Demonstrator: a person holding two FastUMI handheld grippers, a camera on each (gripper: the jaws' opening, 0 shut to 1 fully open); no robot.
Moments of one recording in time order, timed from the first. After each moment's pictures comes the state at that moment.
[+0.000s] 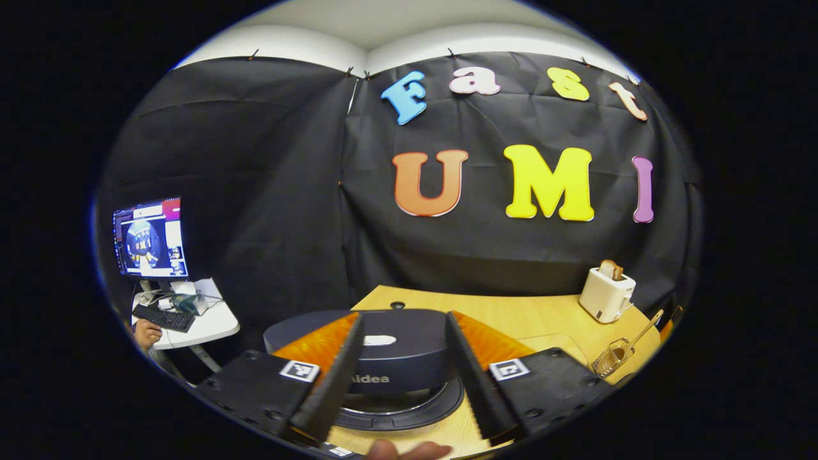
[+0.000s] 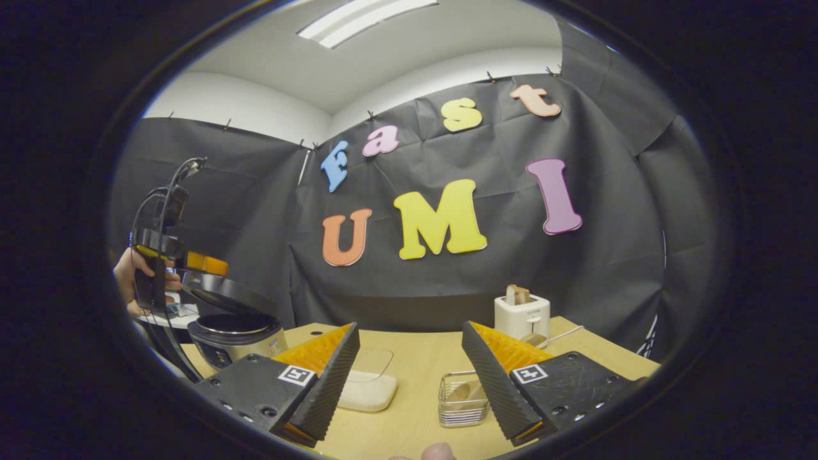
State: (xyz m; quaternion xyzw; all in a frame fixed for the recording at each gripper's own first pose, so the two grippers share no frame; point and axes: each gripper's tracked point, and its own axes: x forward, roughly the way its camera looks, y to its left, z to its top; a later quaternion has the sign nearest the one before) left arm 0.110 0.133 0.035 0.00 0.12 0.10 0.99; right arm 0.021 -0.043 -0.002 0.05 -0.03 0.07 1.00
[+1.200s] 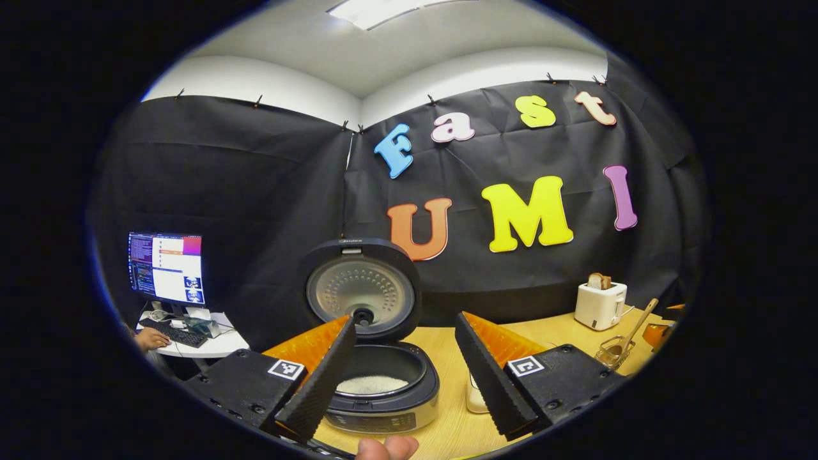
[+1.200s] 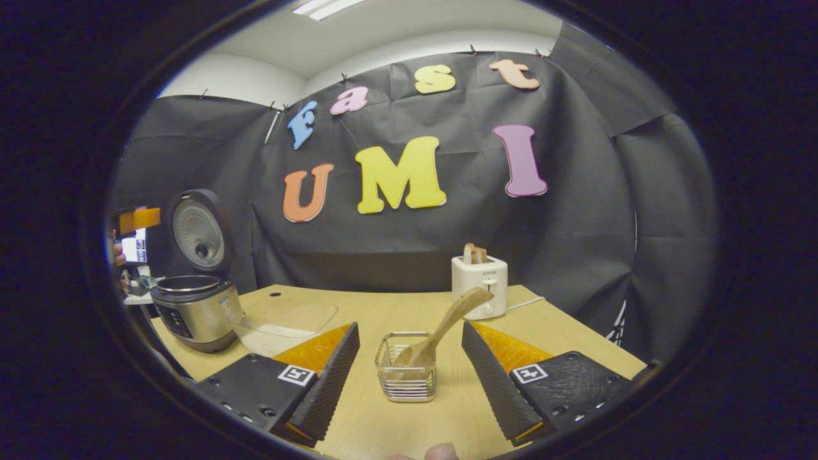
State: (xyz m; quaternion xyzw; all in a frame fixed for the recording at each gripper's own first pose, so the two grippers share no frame) left arm 0.027 0.077 0.027 0.04 0.02 0.10 0.99; right arm 0.044 -0.110 -0.085 0.03 0.08 -0.02 1.00
